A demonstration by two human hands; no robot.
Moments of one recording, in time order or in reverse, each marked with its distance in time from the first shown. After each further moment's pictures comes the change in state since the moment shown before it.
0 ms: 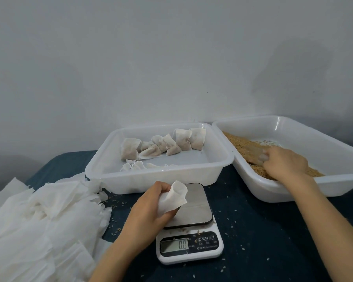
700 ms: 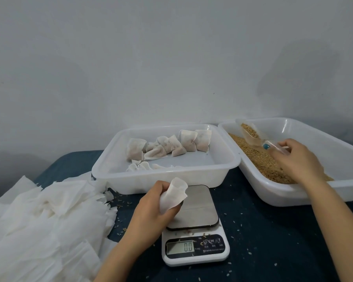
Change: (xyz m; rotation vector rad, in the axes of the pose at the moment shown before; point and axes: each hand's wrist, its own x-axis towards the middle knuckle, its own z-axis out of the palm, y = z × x) left_hand 0.000 0.009 -0.005 -0.128 0.056 -0.060; right_hand 0.003 0.012 -0.001 0.541 0.079 0.003
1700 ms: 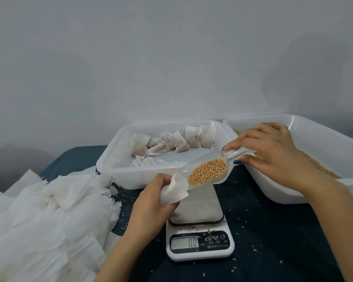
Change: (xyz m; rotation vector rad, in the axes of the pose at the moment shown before) left_hand 0.002 -0.003 -0.003 0.066 0.060 -0.038; right_hand -0.049 -0.070 -0.018 -0.116 -0.106 -0.916
